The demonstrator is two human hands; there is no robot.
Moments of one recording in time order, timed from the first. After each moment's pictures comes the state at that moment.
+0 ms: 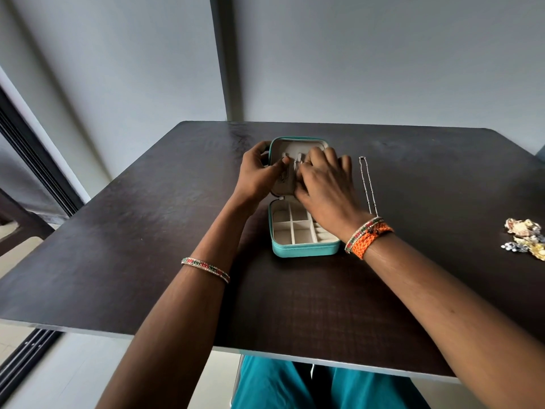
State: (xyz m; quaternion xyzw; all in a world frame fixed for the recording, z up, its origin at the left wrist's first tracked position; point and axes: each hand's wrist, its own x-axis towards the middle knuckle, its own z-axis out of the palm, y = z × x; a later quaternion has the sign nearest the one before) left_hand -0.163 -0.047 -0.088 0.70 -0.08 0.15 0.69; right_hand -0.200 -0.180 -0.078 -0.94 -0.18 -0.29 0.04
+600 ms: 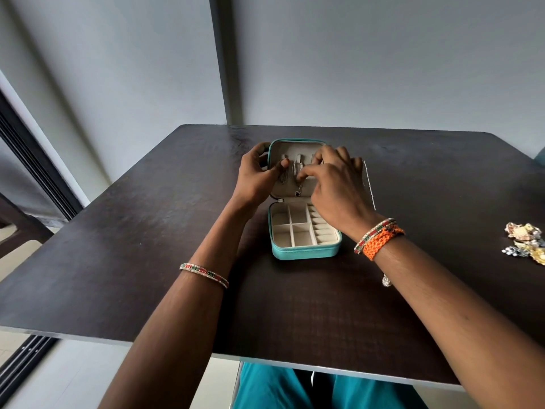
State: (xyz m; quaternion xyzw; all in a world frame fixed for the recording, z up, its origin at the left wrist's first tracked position) left_hand -0.165 -0.046 -0.085 0.70 -0.10 0.16 0.68; right_hand -0.203 -0.191 -0.069 -0.94 -0.18 -0.27 0.14
